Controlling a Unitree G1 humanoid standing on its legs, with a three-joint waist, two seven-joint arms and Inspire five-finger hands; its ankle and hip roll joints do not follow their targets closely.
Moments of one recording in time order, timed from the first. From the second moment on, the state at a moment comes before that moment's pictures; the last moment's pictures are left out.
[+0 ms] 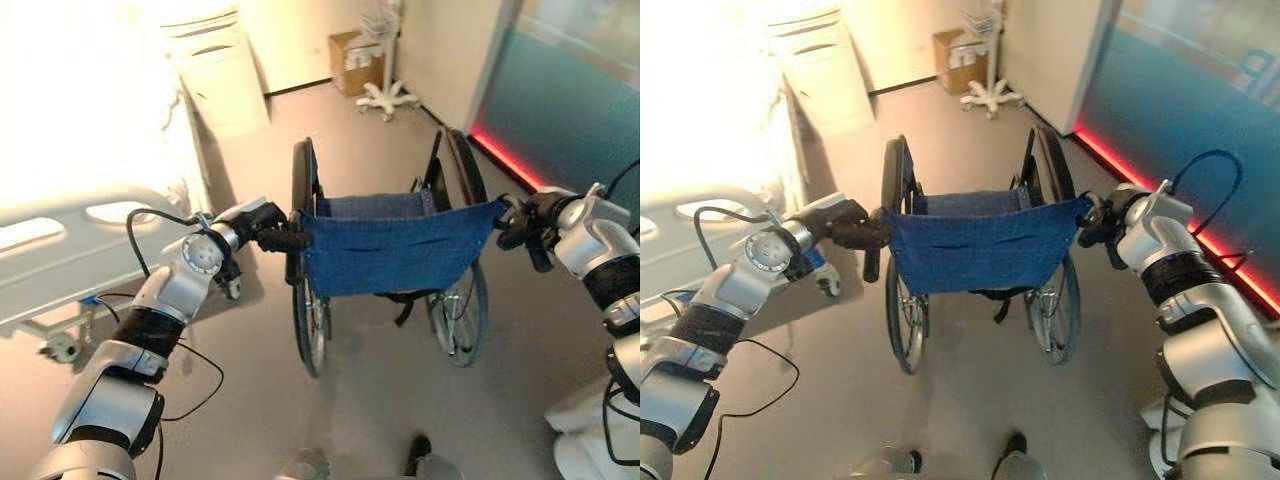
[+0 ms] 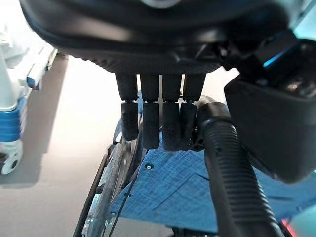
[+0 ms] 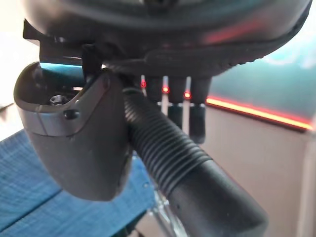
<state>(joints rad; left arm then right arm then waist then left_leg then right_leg) -0.65 0.66 -0.34 0.39 0.26 0.18 -0.39 -1.03 -0.88 0.69 0.70 -0.31 0.55 0.45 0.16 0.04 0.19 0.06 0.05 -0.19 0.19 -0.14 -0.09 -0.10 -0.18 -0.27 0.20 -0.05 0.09</state>
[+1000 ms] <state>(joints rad) -0.71 0.74 -0.39 0.37 0.20 0.29 -0.43 -0.97 -0.73 0.61 0.83 -0.36 0.50 0.39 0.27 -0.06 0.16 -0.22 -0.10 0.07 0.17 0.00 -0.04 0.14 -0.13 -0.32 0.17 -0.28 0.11</state>
